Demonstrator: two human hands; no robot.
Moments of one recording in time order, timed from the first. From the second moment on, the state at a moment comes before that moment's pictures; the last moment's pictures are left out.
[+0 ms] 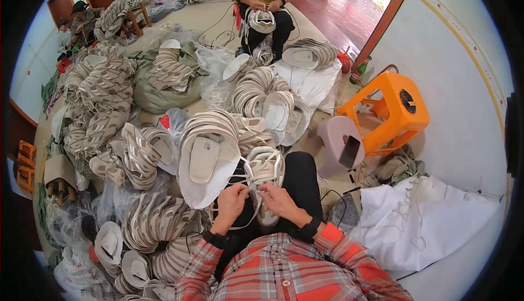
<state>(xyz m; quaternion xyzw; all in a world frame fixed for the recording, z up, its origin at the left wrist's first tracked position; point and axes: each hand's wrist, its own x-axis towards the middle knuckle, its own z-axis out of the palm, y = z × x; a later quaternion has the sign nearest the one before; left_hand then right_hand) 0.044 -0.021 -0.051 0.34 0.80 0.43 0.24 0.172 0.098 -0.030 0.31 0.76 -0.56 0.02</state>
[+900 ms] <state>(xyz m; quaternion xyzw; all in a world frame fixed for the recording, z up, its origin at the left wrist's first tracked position) 0.056 -0.002 -0.054 0.38 0.89 0.22 0.15 0.167 0.125 -0.026 0.27 0.61 -0.72 0.21</state>
